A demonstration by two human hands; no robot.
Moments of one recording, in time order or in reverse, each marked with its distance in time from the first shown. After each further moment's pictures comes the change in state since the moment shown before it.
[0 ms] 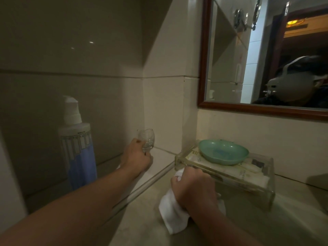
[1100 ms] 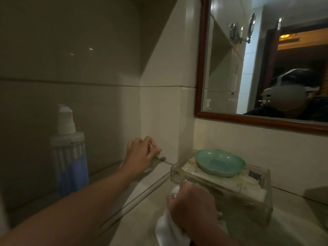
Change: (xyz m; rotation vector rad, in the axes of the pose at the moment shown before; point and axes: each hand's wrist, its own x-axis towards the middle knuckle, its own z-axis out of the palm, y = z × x) left_hand 0.028 0.022 0.001 -0.151 0.142 0.374; right_hand -0.001 -0.004 -0.039 0.022 -0.328 0.019
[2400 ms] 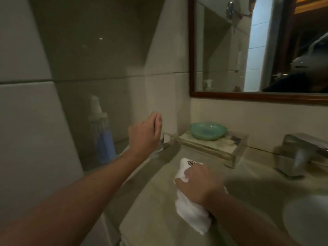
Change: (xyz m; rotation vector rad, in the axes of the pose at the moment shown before) left_hand -0.093 0.170 -0.118 0.267 0.379 0.151; right_hand -0.105 0.041 -0.076 0.115 -0.279 -0.086
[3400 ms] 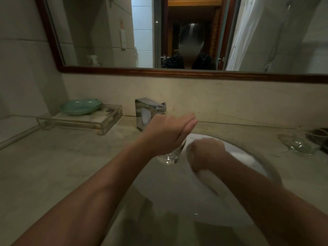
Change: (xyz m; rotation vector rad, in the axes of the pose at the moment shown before) left_hand -0.056 0.390 -0.020 -0.877 -0.264 0.702; right_hand -0.220 0.231 -0.166 -0.408 -0.131 0.654
